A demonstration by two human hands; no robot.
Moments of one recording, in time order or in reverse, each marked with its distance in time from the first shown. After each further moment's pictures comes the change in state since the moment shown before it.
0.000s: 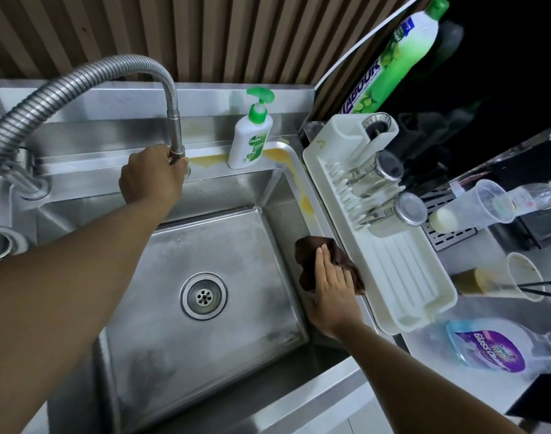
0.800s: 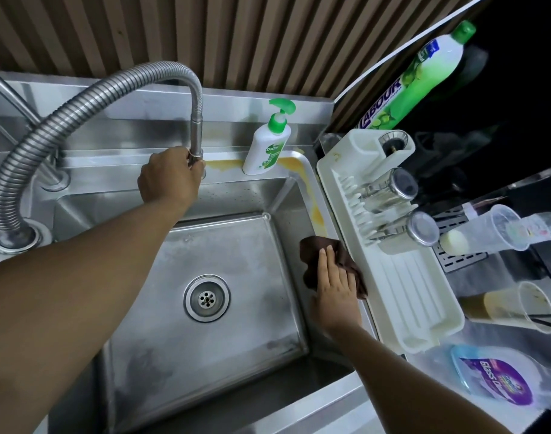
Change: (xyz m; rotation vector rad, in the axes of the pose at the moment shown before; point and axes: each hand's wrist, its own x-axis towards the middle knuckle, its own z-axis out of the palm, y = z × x) left_hand 0.003 -0.005 0.006 0.004 0.015 0.004; right_hand 0.022 -0.006 -0.002 -0.057 0.052 0.014
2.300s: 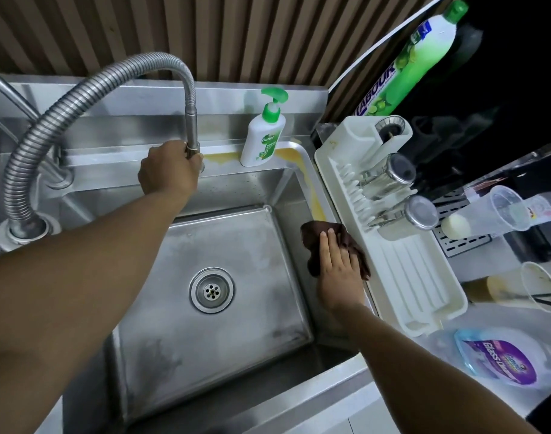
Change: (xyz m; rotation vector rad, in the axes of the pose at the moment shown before) left_hand -0.005 0.010 -0.007 0.014 -0.020 -0.056; right_hand 0.012 0.006 0.001 -0.069 0.053 0.000
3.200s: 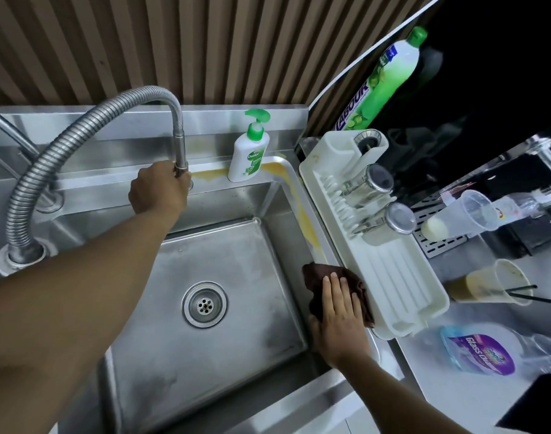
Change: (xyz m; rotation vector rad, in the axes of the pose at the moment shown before) left_hand 0.007 -0.003 0.004 -0.008 -0.007 -0.020; right_hand -0.076 0.013 0.029 0.079 0.091 0.024
